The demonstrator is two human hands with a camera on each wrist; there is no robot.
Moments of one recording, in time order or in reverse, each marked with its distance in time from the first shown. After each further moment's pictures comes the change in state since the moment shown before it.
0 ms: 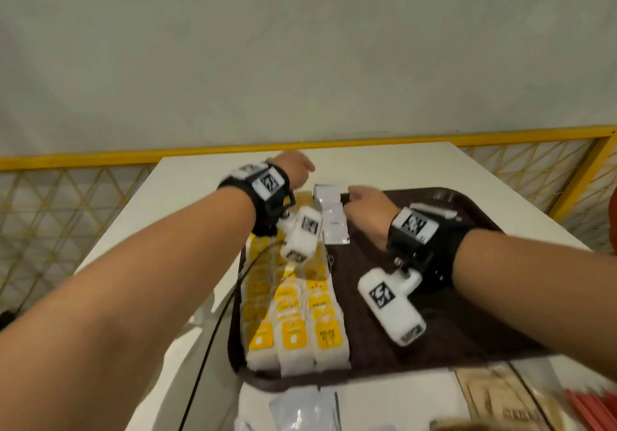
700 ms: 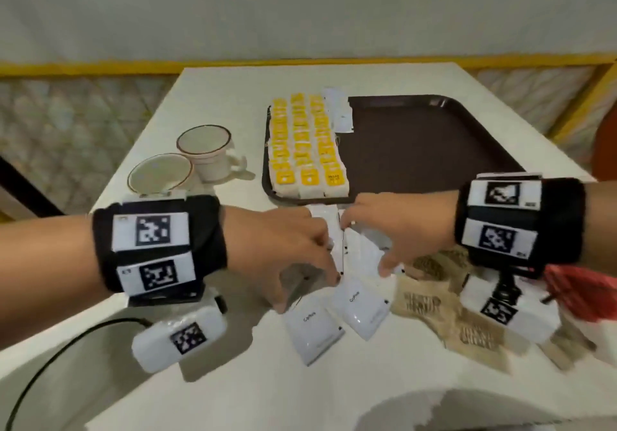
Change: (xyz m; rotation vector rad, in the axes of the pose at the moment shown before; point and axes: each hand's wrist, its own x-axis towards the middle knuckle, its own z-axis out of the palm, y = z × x) left_hand -0.299 -0.018 0.045 0.417 -0.569 0.810; right_hand -0.217 0.031 -0.004 -1.057 -0.712 -0.505
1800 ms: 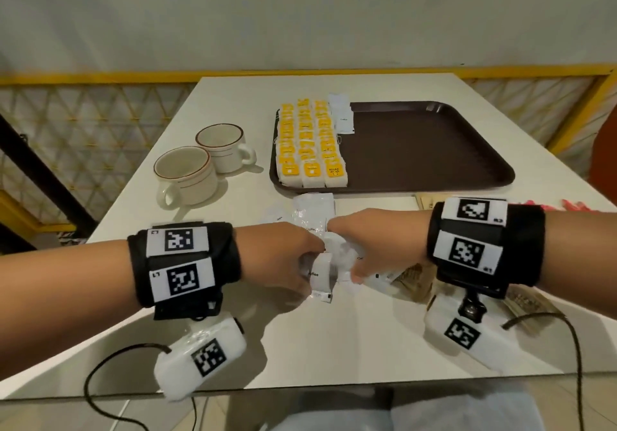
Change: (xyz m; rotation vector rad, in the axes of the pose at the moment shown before) left_hand -0.006 0.042 0.031 -0.295 0.183 -0.337; right_hand -0.018 -0.052 0.020 0.065 0.074 0.032
